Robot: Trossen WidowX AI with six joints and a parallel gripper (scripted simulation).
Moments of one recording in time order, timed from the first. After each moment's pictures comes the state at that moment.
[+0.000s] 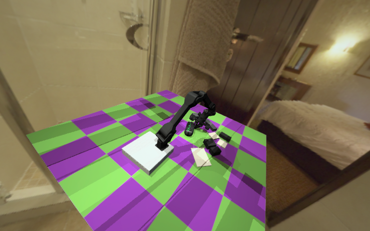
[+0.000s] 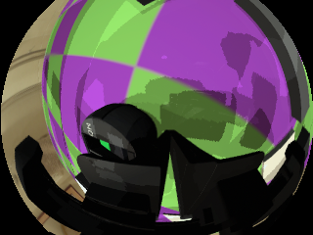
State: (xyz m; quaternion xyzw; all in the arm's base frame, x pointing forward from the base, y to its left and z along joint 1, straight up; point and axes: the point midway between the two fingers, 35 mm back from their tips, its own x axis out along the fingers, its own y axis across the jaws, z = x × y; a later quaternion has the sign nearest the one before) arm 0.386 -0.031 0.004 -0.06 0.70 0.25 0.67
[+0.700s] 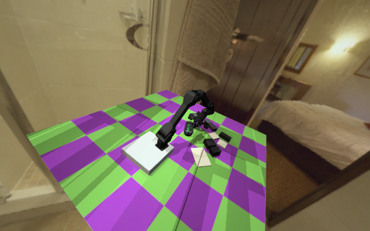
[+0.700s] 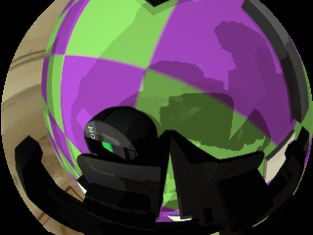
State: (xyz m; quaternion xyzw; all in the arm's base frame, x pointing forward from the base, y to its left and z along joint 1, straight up) arm 0.383 -0.019 0.005 -0.06 0.69 0.25 0.68
